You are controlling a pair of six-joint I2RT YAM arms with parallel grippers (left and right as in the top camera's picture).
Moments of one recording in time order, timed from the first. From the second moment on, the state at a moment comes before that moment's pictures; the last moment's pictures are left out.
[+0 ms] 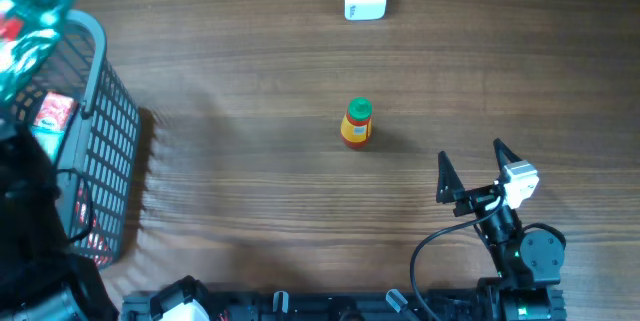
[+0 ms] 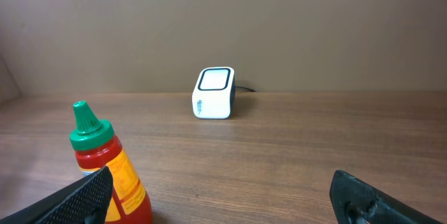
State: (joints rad) left arm 0.52 0.76 1.25 -0.57 0.03 -1.30; right arm 0.03 0.02 0.01 0.01 -0.22 0.12
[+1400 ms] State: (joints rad) left arm -0.27 1.53 1.19 -0.92 0.04 -0.73; right arm 0.03 0.02 0.01 0.01 -0.22 0.12
